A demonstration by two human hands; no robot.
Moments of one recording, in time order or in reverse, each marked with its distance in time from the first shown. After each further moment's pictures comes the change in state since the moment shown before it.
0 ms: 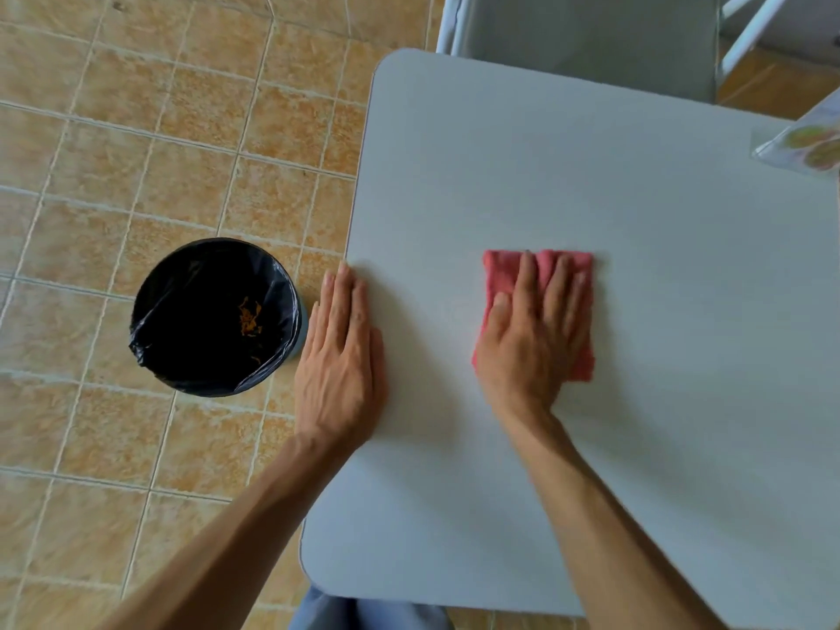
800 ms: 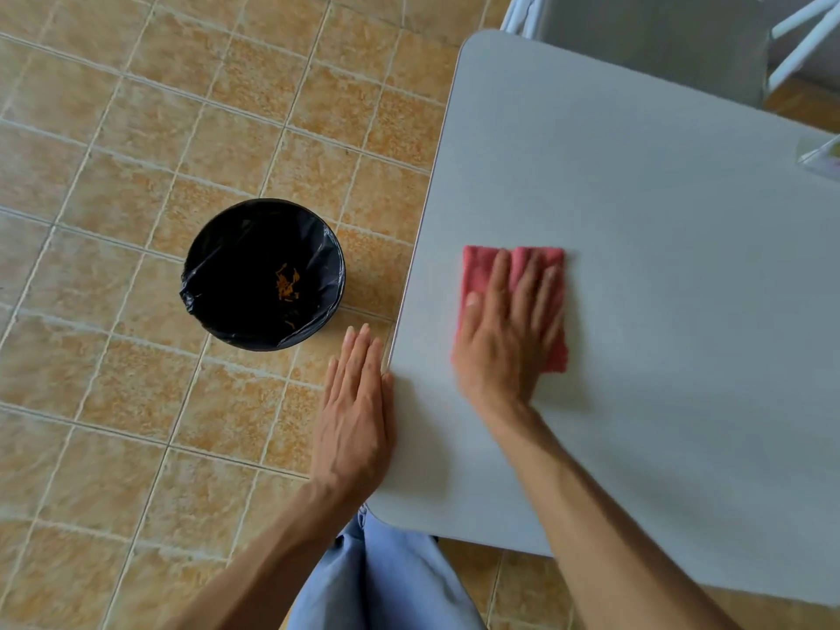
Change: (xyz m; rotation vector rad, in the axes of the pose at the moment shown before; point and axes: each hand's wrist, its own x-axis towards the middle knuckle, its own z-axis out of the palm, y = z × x) left_hand -0.114 -0.045 -0.011 -0.142 -0.065 -0.143; right_hand -0.074 -0.063 0.000 -0.031 -0.121 -0.175
